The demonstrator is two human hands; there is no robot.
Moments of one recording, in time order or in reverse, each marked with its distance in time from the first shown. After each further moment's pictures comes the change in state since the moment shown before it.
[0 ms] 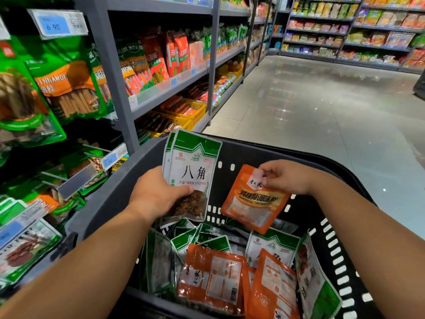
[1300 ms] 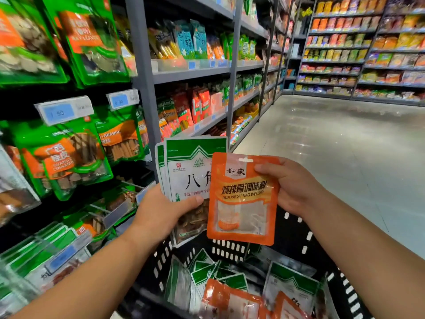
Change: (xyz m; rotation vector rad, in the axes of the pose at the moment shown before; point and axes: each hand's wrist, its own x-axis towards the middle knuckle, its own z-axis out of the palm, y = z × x) left_hand -0.049 0.042 -0.068 -0.361 0.133 0.227; right_hand -0.032 -0.132 -0.025 1.277 0.314 -0.122
